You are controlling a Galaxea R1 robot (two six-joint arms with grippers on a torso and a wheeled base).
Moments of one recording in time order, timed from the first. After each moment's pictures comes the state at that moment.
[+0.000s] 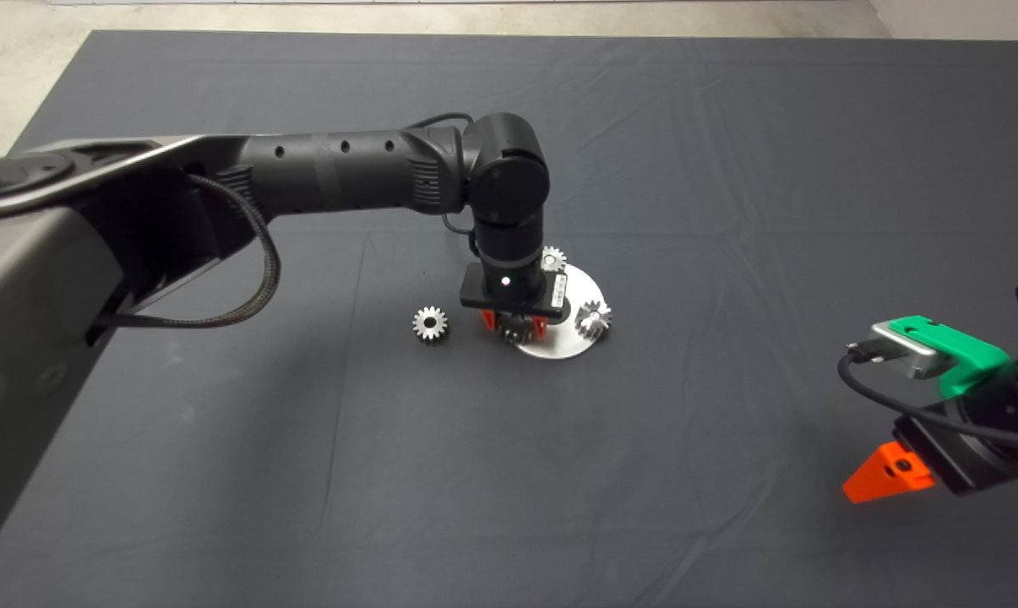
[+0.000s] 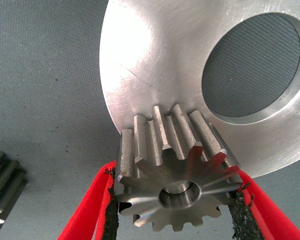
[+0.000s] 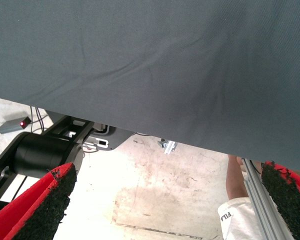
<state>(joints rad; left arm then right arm) -0.36 2.93 -1.48 0.24 1.43 -1.26 0.54 2.04 -0.46 0.09 -1.53 1.40</state>
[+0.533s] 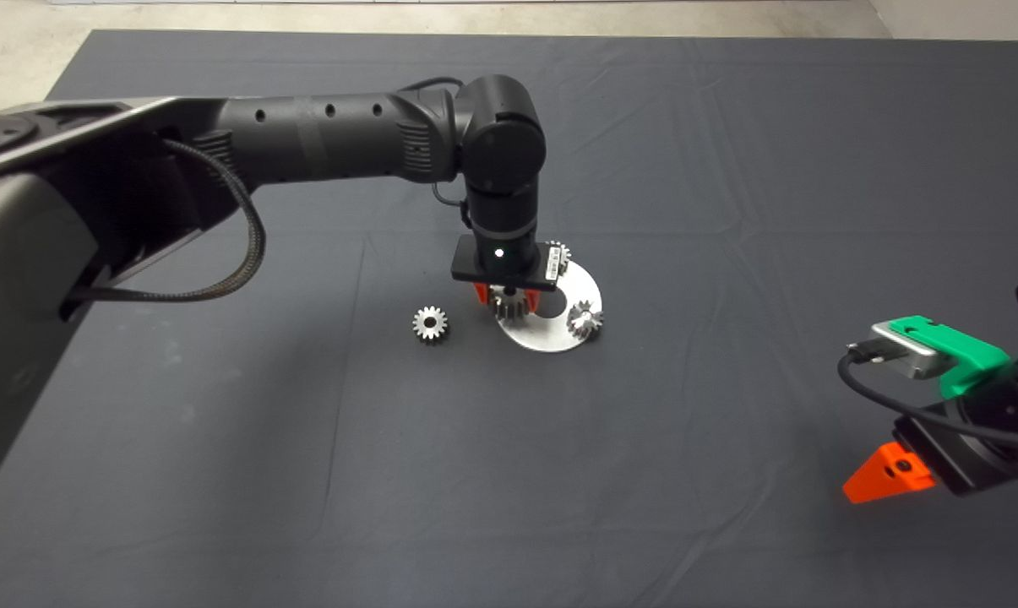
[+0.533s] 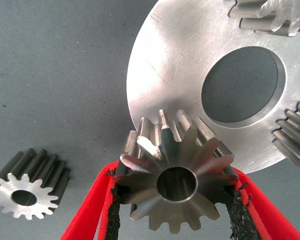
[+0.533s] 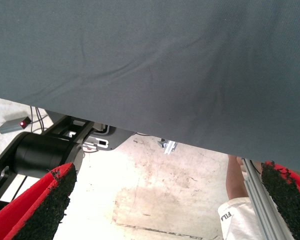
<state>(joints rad) -0.42 2.92 -1.47 0.23 1.45 -1.27 0.54 2.04 -0.46 0.09 -1.53 1.40</state>
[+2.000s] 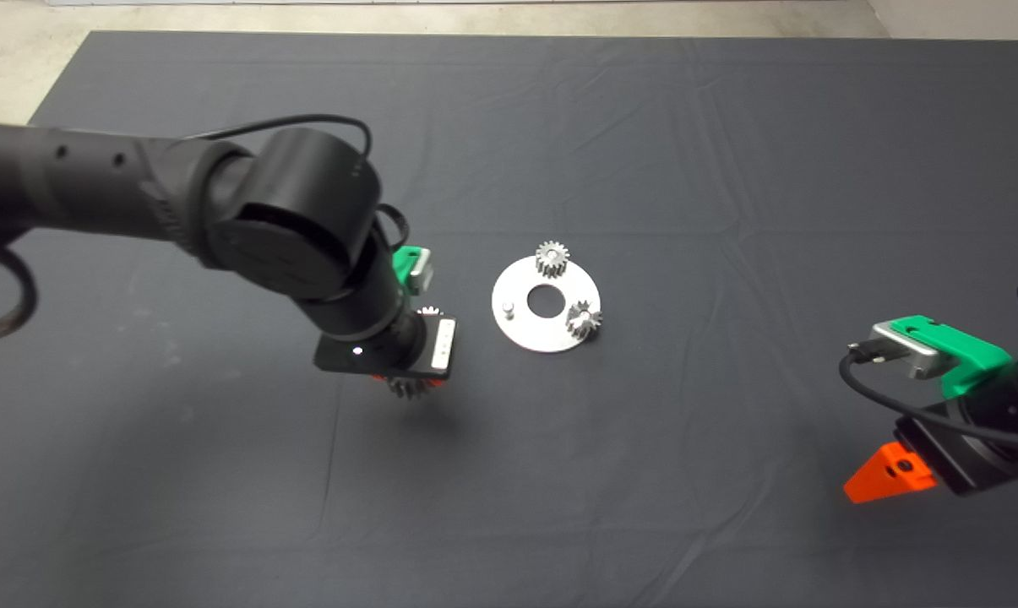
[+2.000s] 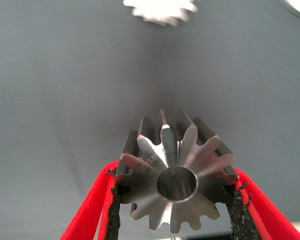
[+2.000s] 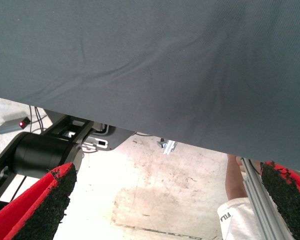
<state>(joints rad) -0.46 2.49 -0.78 0.31 1.52 -1.66 0.55 2.04 -0.46 0.09 -1.53 1.40</state>
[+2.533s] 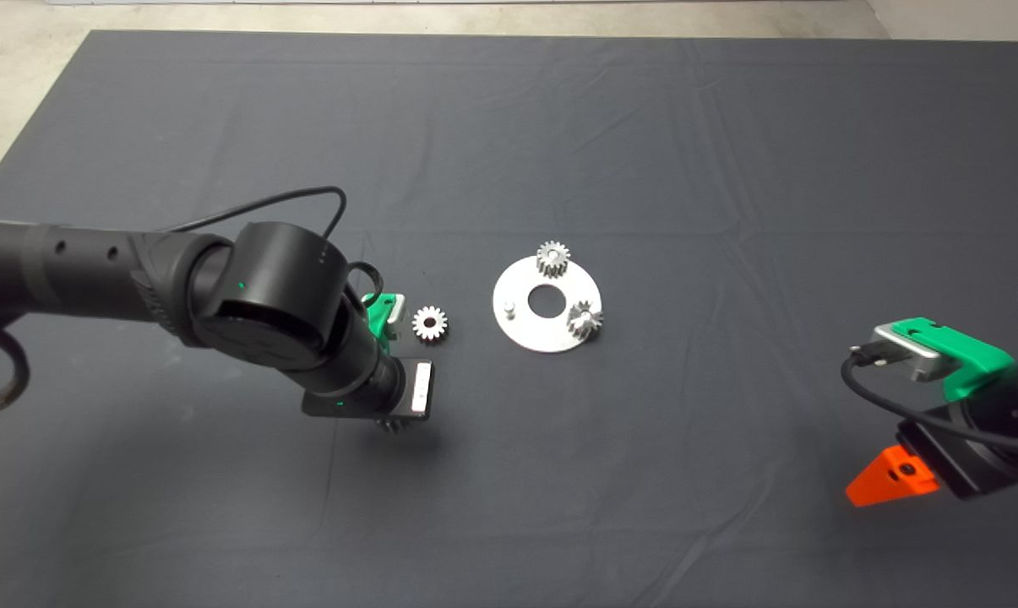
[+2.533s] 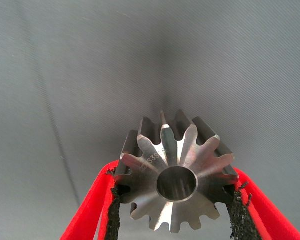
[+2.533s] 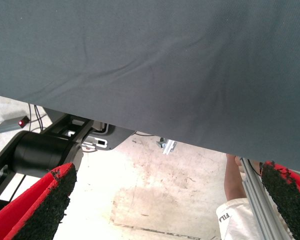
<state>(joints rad) -0.30 2.45 -0.75 0.44 1.52 -1.67 0.55 2.04 -0.45 0.09 -1.53 1.40</state>
